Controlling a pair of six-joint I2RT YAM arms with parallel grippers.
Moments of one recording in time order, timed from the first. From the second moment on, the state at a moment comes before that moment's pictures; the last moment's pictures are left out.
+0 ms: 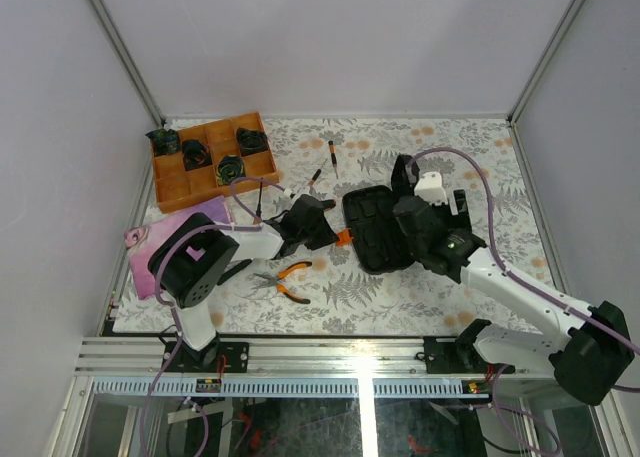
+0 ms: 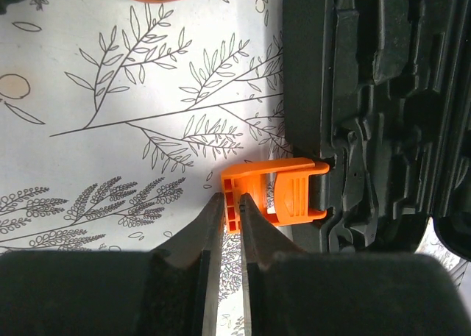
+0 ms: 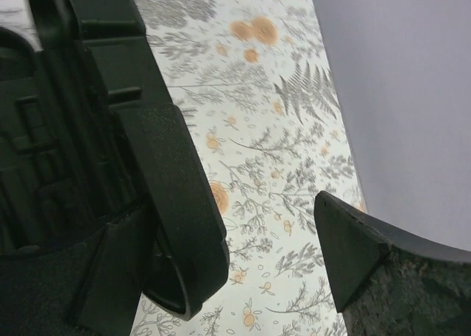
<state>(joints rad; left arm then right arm) -0.67 1.80 0.85 0.19 0.02 -0.97 0.74 1.11 0.79 -0.44 0.99 0.14</state>
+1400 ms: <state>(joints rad) -0.65 1.17 1.20 -0.37 -0.02 -0.82 0.44 1.21 0.82 -0.41 0.14 0.28</state>
